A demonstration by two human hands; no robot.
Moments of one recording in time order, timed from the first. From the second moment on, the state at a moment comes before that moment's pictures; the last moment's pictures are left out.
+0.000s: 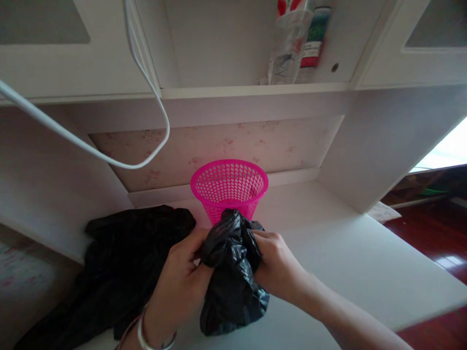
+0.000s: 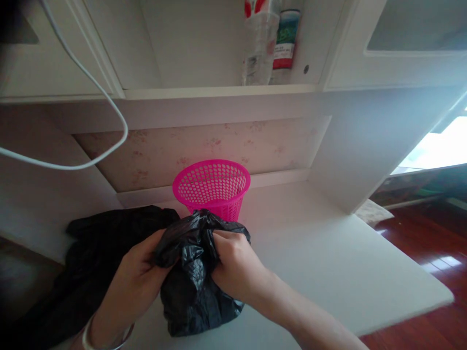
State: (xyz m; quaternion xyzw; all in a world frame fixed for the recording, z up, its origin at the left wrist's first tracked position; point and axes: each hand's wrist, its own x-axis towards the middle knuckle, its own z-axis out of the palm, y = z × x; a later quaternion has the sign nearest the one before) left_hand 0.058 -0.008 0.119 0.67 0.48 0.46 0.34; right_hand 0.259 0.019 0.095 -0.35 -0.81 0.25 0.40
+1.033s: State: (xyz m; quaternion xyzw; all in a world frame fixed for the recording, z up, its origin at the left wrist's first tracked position) left_hand -0.032 -0.025 0.084 0.48 0.49 0.66 0.28; right_hand 0.375 0.023 0.070 -0.42 -0.43 0.38 0.70
